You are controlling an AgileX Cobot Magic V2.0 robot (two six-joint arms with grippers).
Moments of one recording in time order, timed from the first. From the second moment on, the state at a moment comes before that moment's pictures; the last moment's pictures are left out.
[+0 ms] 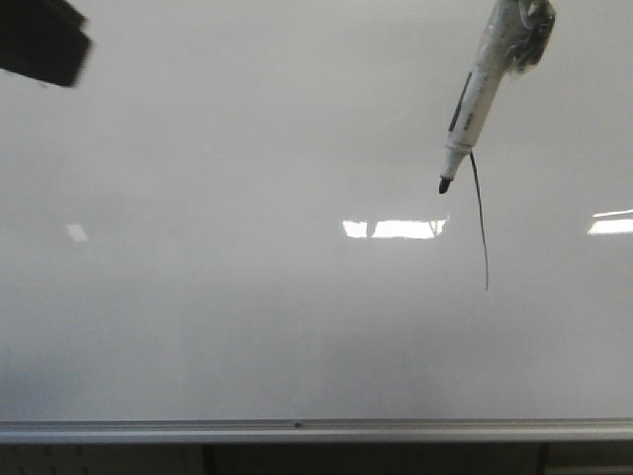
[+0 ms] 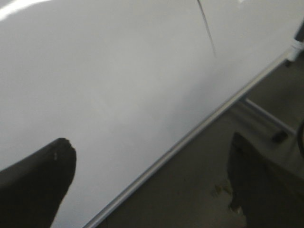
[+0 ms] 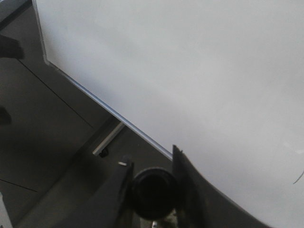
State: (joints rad) left arm -0.70 0.96 -0.73 -0.04 0.45 0.16; right arm 0.25 1.07 -0.92 0.82 0.75 -0.69
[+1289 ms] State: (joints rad) left arm -0.97 1.31 -1.02 -0.45 0.51 0.50; right arm 0.25 1.07 -0.98 1.09 1.09 -0.92
